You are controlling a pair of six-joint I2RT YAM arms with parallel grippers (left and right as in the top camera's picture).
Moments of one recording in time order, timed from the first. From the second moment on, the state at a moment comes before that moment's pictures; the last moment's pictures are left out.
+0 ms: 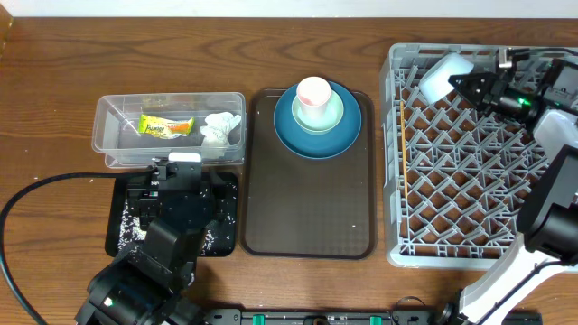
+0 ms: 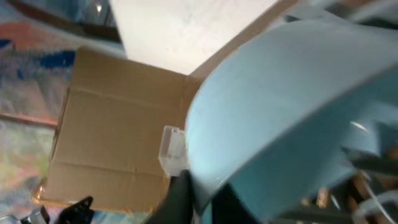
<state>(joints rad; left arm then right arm) -0.60 0.69 0.90 -0.84 -0.65 -0.18 -0.42 2.08 1.40 -0.21 -1.40 0.41</state>
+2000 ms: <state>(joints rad) -0.60 0.69 0.90 -0.84 -0.65 -0.18 0.24 1.54 1.40 -0.71 -0.07 0.09</state>
